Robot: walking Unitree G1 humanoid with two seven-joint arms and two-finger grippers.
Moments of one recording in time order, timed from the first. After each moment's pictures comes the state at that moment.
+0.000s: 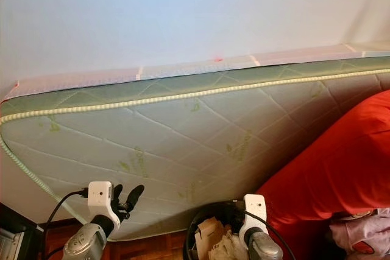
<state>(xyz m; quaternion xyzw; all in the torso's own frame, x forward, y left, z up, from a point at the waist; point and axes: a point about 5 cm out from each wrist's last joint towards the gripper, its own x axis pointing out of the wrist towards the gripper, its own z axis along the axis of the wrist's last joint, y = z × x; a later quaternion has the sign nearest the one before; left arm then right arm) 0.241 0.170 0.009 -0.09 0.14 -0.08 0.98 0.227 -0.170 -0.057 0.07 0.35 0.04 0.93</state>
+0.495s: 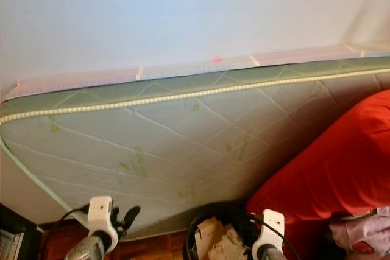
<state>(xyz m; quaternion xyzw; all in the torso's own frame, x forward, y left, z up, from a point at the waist) 0.225 0.183 -0.035 -0.10 0.26 -0.03 0.96 0.198 -0.196 -0.073 0.13 0.38 -0.07 0.91</state>
